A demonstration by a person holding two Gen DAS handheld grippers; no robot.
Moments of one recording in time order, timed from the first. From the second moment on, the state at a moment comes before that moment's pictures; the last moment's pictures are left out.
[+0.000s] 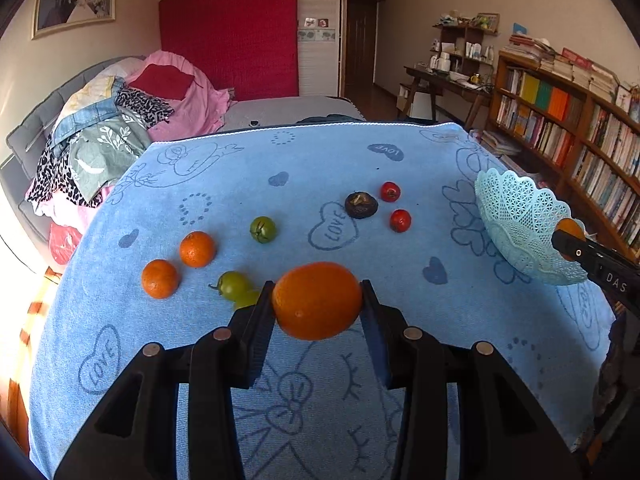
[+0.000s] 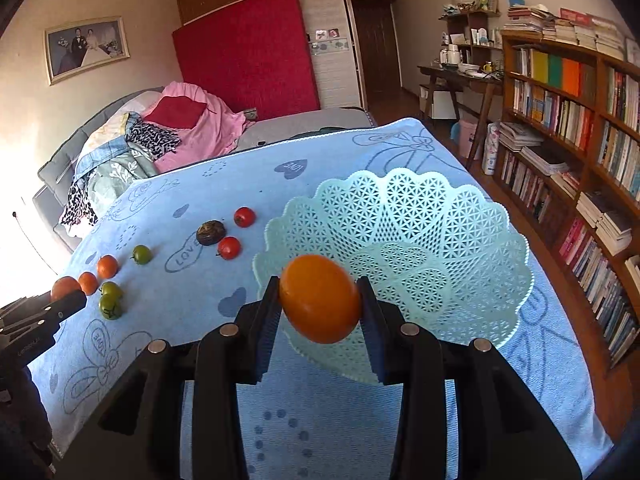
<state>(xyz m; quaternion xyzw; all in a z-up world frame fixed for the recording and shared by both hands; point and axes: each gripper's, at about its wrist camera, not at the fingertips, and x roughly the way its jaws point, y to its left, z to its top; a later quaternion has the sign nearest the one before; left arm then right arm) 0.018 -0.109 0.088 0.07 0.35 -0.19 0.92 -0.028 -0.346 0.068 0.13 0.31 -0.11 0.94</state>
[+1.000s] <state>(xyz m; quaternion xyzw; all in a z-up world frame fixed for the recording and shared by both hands) 0.029 -0.293 0.080 0.11 0.36 -0.35 0.86 -0.050 -0.394 0.052 0.15 0.29 -0.16 0.93</state>
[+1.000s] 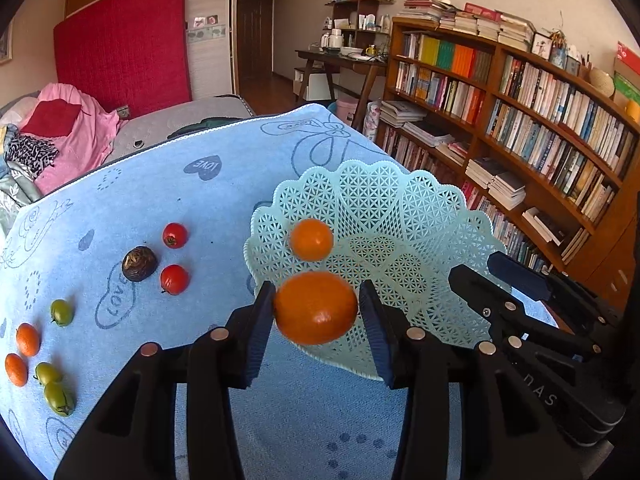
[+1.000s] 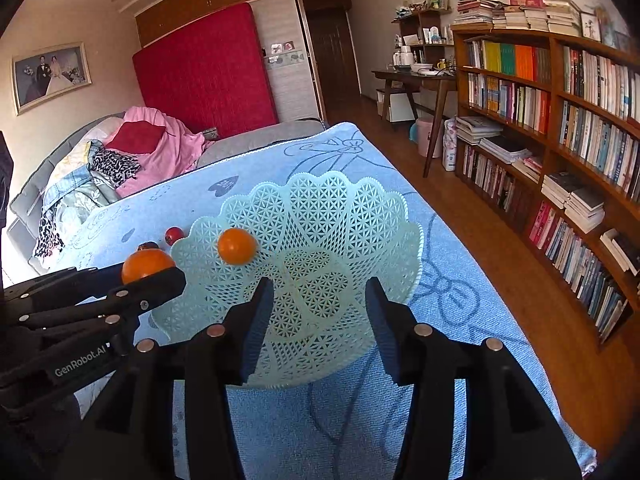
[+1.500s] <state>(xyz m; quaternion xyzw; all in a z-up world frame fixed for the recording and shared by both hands) 0.034 -0.264 0.092 0.08 0.34 -0.31 0.88 -0.053 -0.386 0.061 0.14 0.27 -0.16 0.94</state>
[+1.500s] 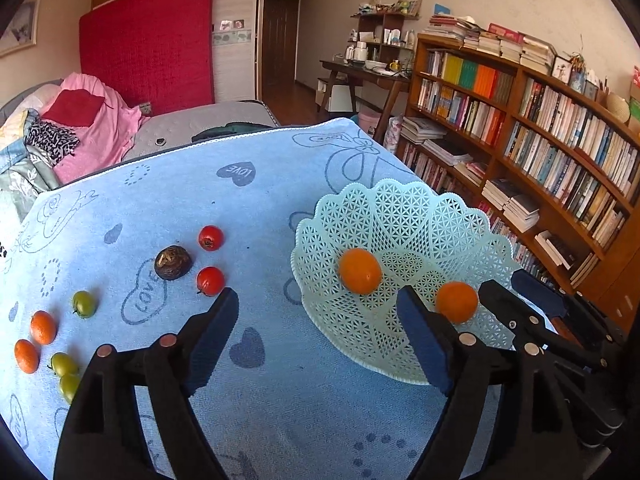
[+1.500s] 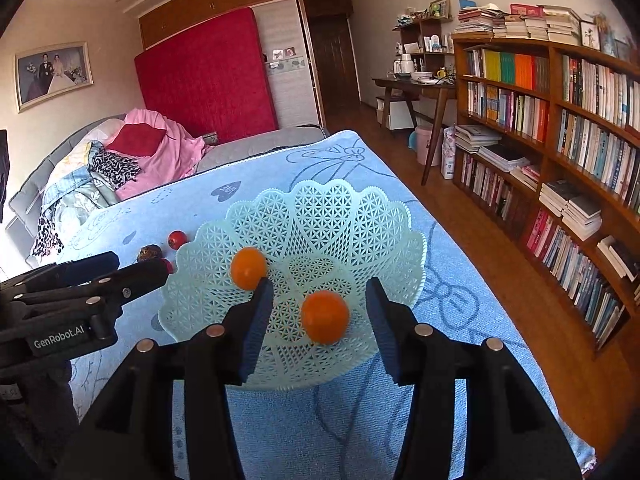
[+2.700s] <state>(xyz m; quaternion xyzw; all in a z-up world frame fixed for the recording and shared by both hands) 0.051 -0.074 0.088 0.08 0.32 -0.08 0.94 -0.013 -0.287 0.082 0.14 0.30 -0.02 0.94</state>
